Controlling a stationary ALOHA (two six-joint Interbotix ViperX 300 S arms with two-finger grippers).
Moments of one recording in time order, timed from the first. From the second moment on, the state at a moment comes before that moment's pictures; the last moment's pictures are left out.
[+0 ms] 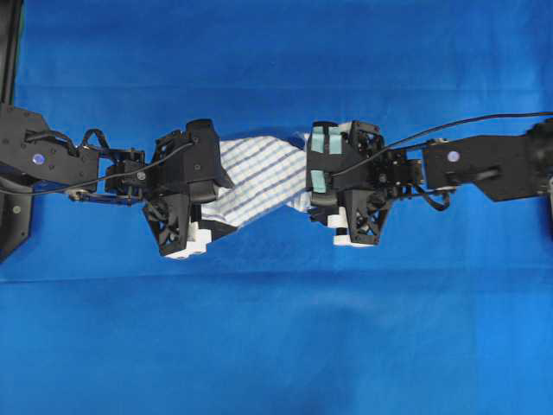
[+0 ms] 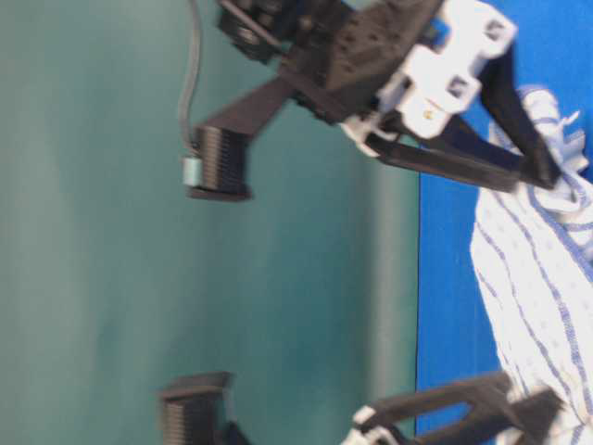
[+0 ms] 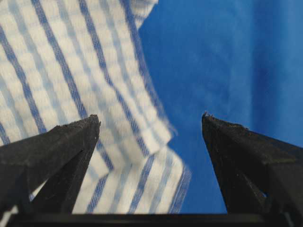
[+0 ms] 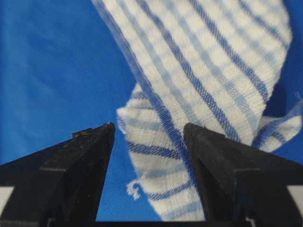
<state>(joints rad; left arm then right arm) 0.00 -0.06 0.88 -0.03 -0.12 -0.10 -0.04 0.12 0.62 -0.20 0.13 0.22</state>
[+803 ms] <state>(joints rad) -0.01 0.08 0.93 -0.03 -0.27 -0.10 -0.08 0.23 0.62 -0.20 0.03 0.22</state>
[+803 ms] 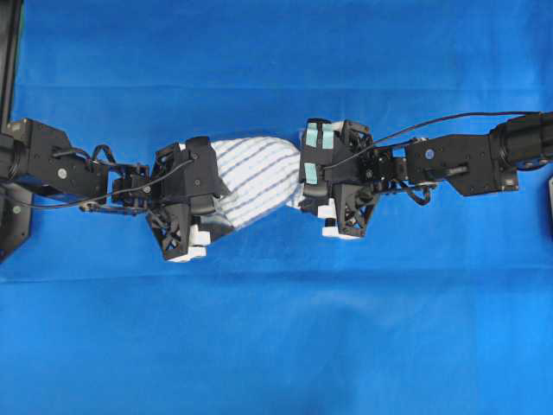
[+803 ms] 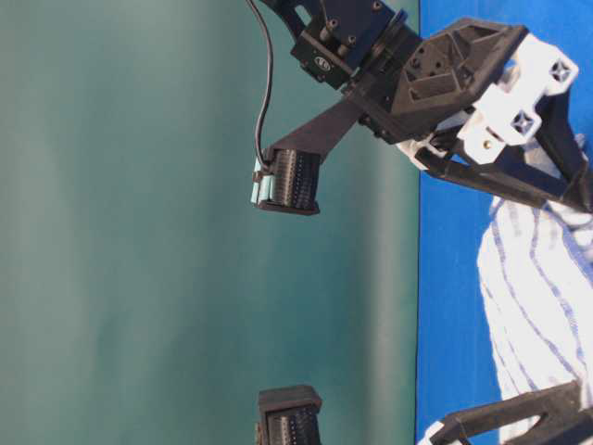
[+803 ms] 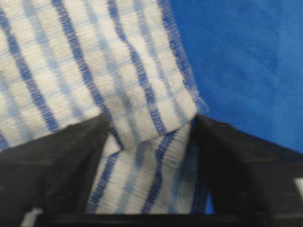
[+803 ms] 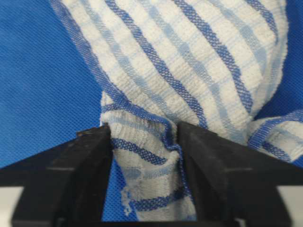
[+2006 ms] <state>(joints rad) -0.03 -0.49 0.67 -0.03 0.34 -0.10 0.00 -0.23 0.42 -0.20 0.45 0.23</state>
